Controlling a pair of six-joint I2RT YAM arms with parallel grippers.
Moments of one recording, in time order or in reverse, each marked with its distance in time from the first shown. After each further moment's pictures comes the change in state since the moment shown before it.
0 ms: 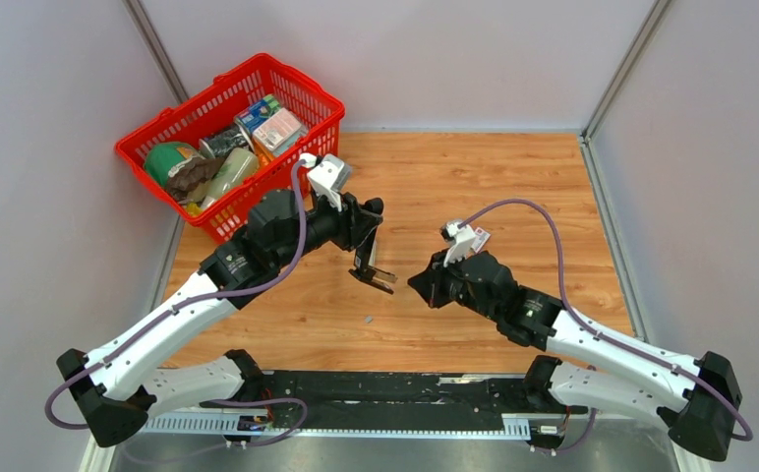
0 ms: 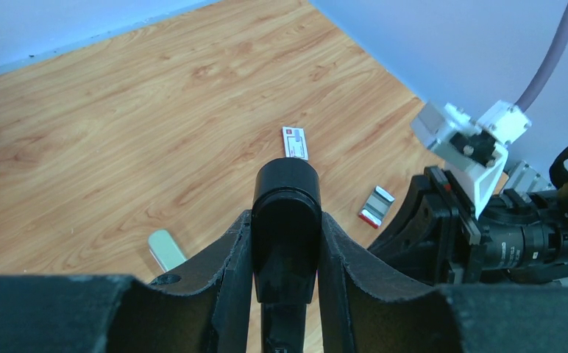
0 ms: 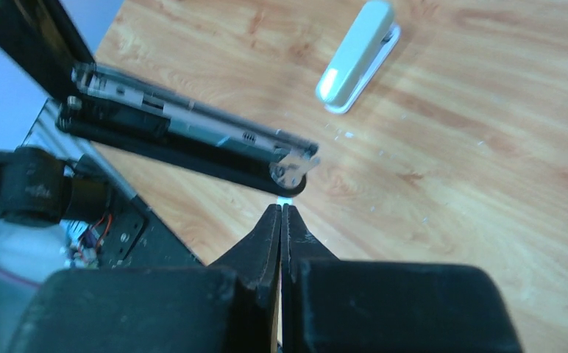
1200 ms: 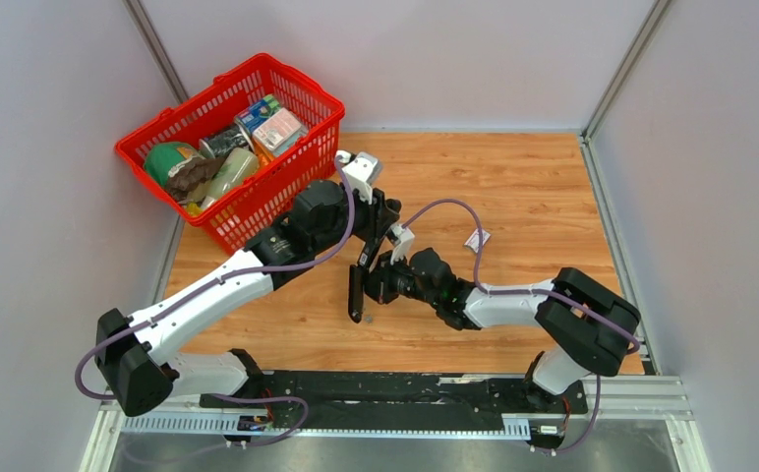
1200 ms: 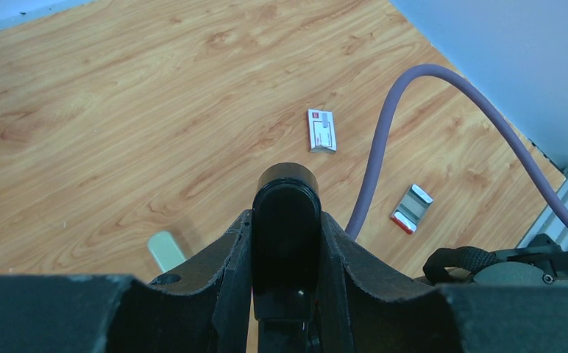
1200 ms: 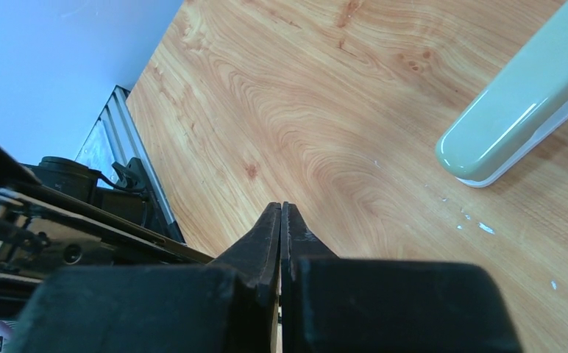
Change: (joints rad) left arm 0.000 0.209 0.001 0.103 -0.047 0.001; right arm -0.006 0.659 -0.037 0.807 -0.291 0.119
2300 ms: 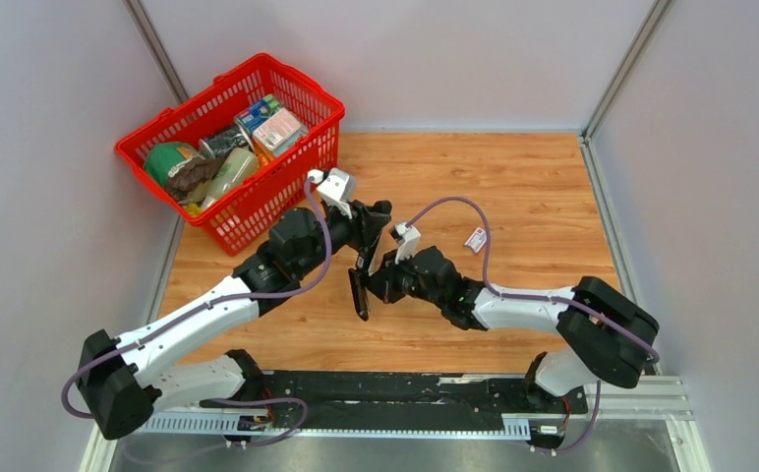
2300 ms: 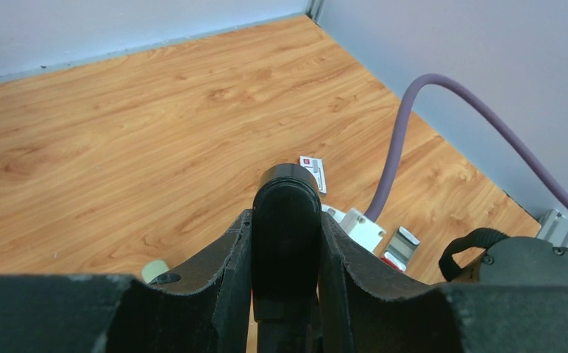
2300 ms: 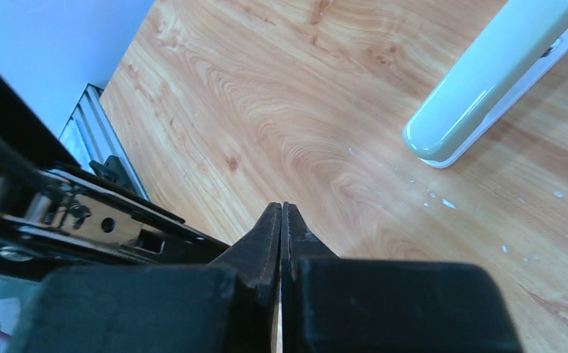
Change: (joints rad) left arm 0.000 -0.171 -0.276 0.329 -0.042 -0.031; right arm 0.003 -0.113 0.010 -0.179 0.072 -0.057
